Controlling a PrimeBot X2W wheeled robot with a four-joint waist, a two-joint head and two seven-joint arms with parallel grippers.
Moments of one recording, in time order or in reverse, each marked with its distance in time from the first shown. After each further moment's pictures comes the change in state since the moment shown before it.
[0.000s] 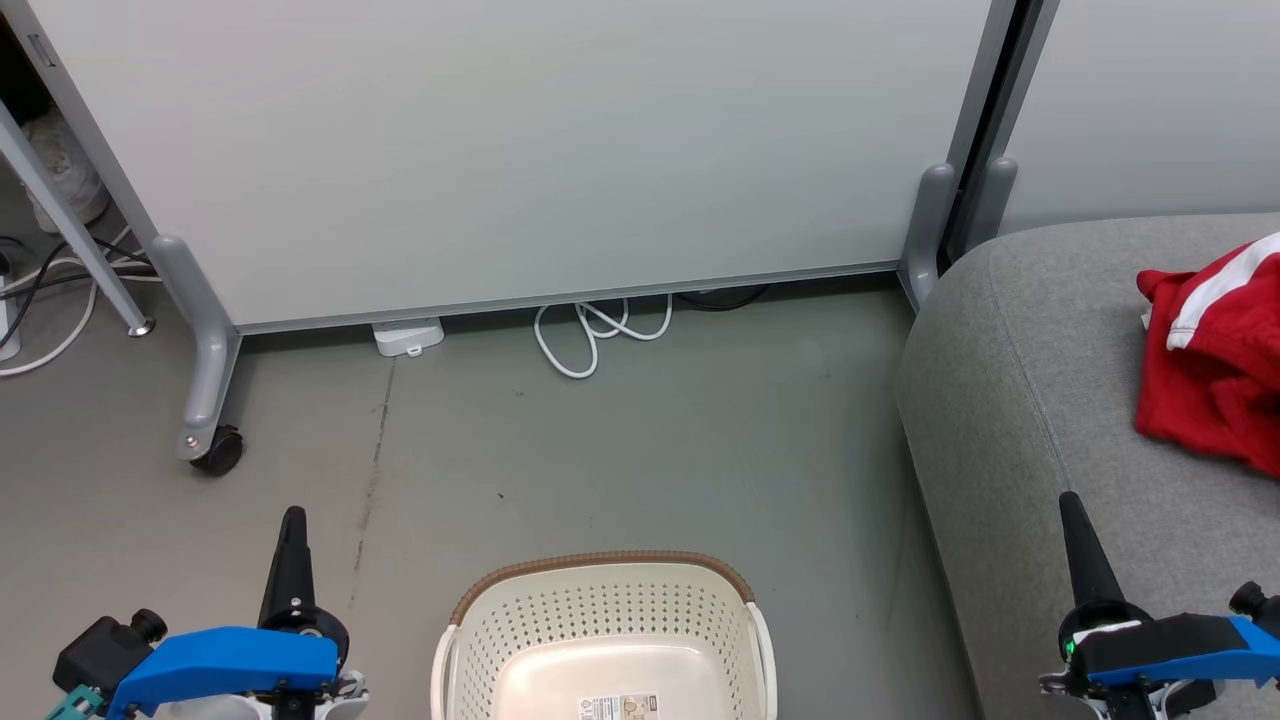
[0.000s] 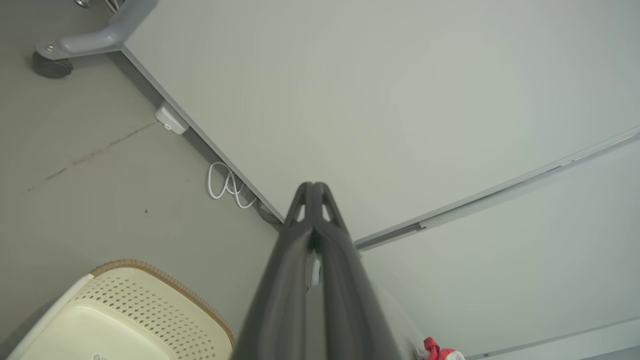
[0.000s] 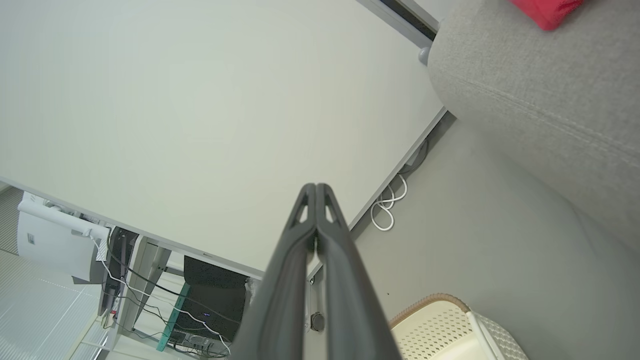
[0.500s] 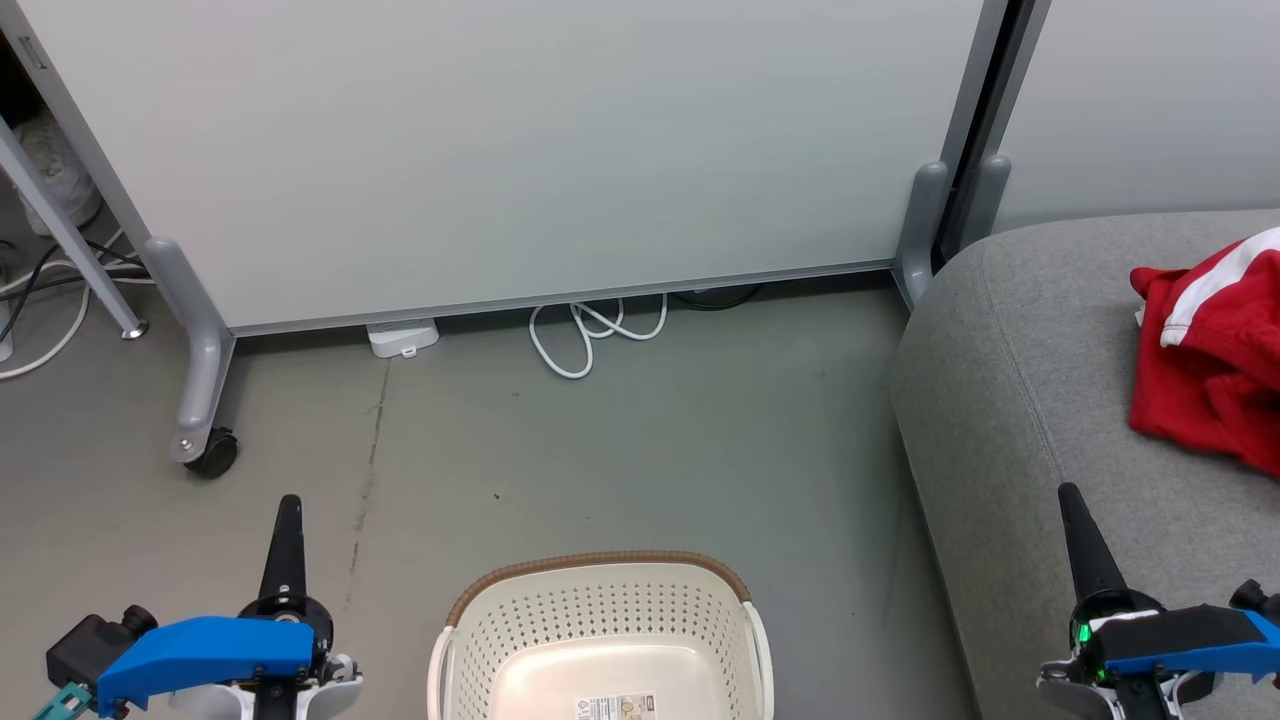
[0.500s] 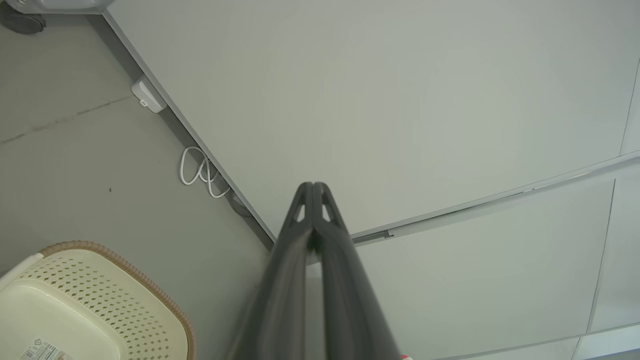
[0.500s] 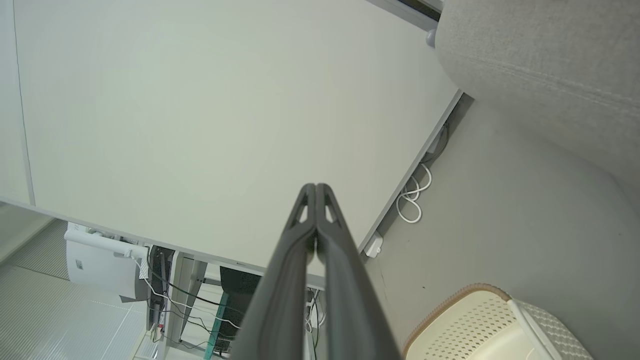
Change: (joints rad) left arm -0.019 0.000 0.016 -0.004 -0.153 -0.002 0.039; right arm -0.017 0.001 -0.006 -0.002 0.153 0.000 0.037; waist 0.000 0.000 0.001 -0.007
